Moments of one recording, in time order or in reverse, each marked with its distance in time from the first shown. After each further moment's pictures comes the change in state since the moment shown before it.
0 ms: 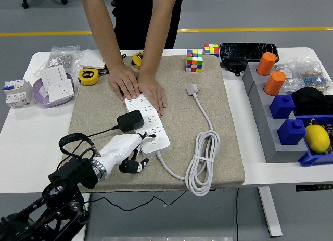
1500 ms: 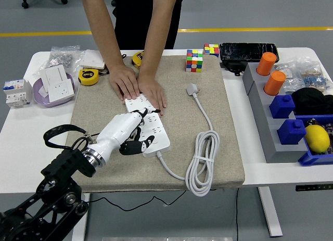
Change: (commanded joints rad) left arm -0.030 -0.009 -0.073 -0.040 -0.117 0.206 -0.171; right arm 0.001 0.001 -0.003 0.000 0.007 -0.001 0.000
